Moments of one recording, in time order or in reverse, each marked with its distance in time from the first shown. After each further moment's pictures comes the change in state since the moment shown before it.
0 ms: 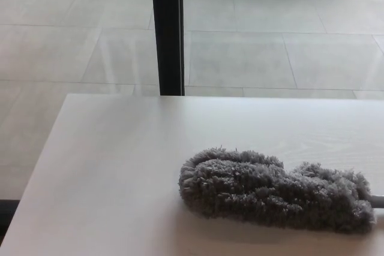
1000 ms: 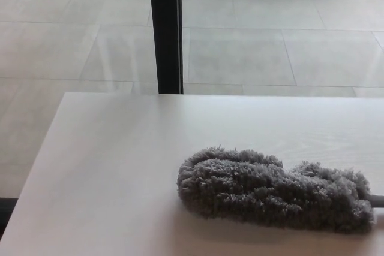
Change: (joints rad) left_arm -0.047 0.011 0.042 0.054 -0.038 -0.031 0.034; right_arm -0.336 -0.187 0.371 -0.716 -0.070 -0.125 0.080
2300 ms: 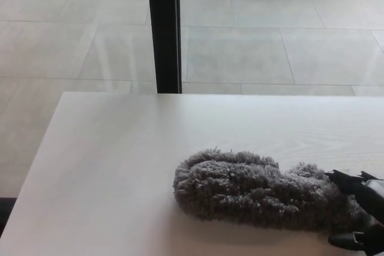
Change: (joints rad) left_arm -0.019 0.002 -0.019 0.001 -0.011 -0.008 0.000; right_arm -0.041 0.009 0.623 0.313 -0.506 -0.223 -0.161
